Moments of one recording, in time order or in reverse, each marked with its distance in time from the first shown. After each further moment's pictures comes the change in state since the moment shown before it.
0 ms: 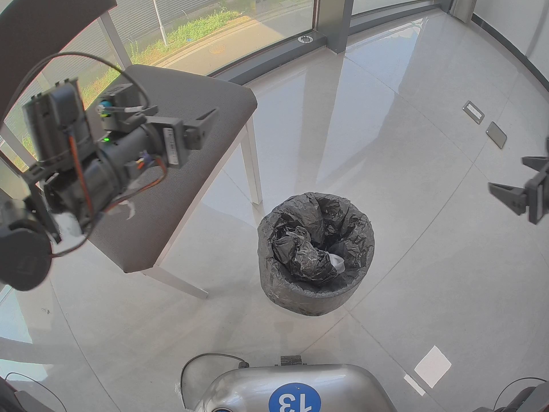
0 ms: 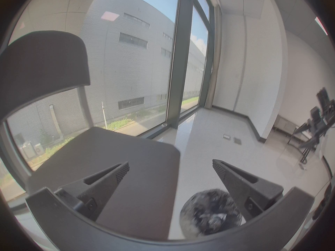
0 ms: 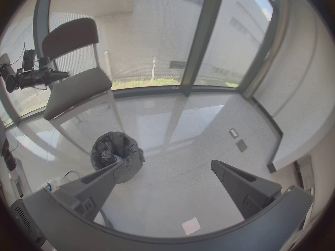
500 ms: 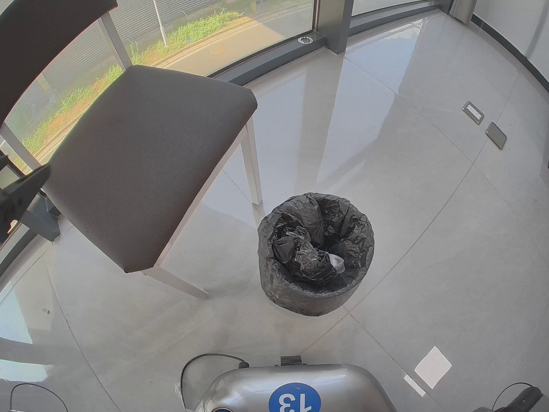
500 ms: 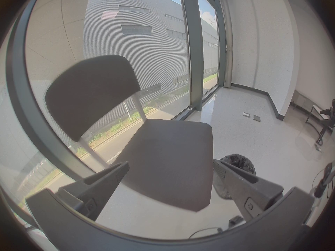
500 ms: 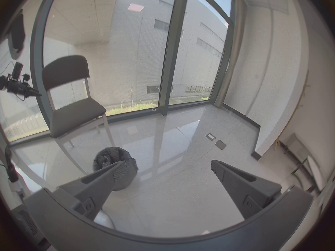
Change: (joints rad) left arm 0.146 -0.661 0.057 0.767 0.106 0.077; right arm -0.116 -0.683 0.320 0.074 -0.021 0.120
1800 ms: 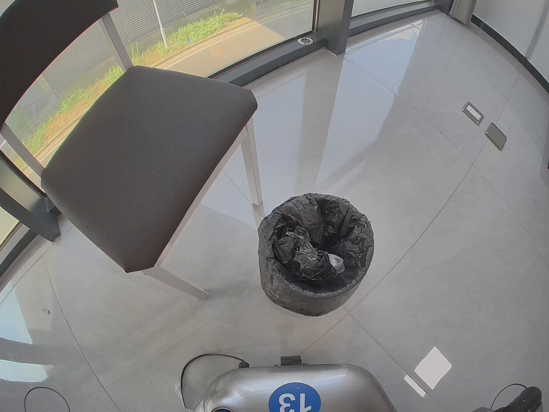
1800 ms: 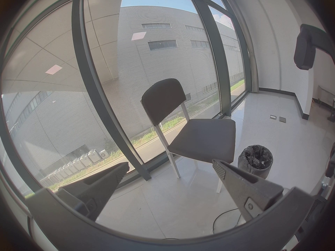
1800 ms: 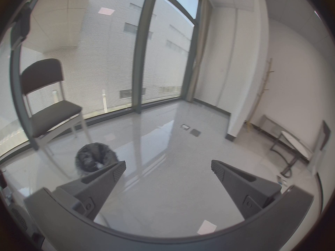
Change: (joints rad) left arm 0.199 -0.790 -0.128 0.762 0.105 0.055; right arm -0.030 -0.461 0.209 0.209 -0.239 0.125
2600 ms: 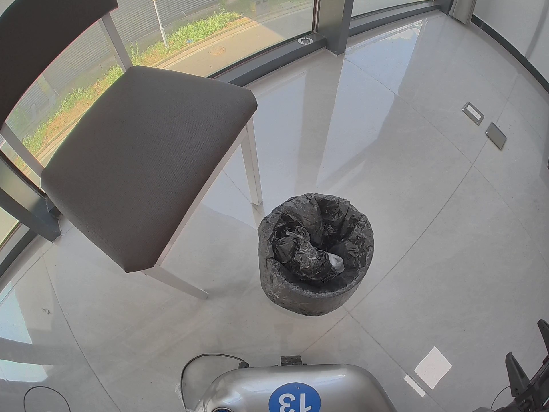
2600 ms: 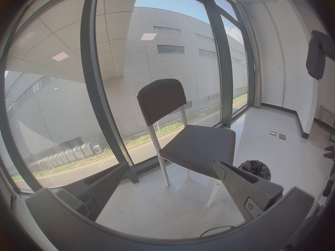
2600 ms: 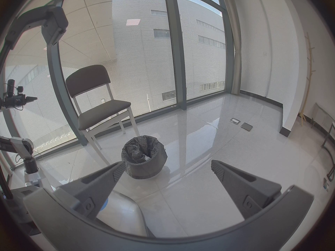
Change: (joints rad) left arm -0.020 -0.005 0.322 -0.383 0.000 -0.109; right arm 0.016 0.000 0.400 -0.377 0.468 0.059
